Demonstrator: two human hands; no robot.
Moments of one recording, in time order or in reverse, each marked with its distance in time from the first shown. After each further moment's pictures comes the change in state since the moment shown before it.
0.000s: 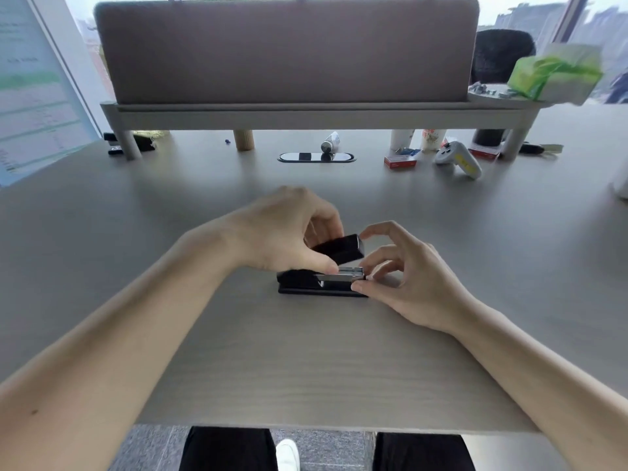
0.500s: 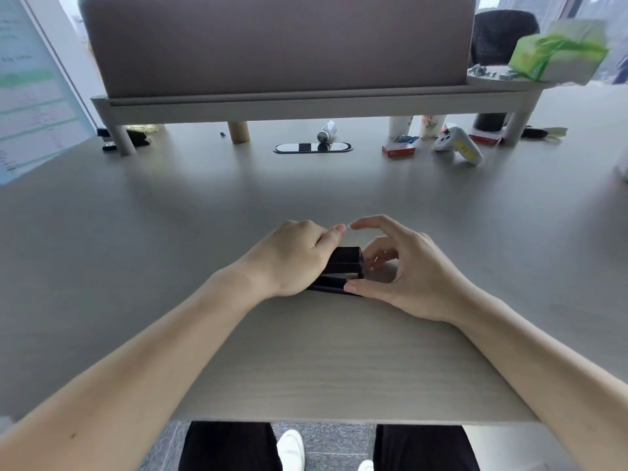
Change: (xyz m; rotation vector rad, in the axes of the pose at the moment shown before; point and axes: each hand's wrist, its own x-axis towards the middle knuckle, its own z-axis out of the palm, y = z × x) left_hand 0.004 0.000 0.057 -0.049 0.113 -0.149; right_hand -0.001 -0.002 -0.004 -0.054 -0.091 0.023
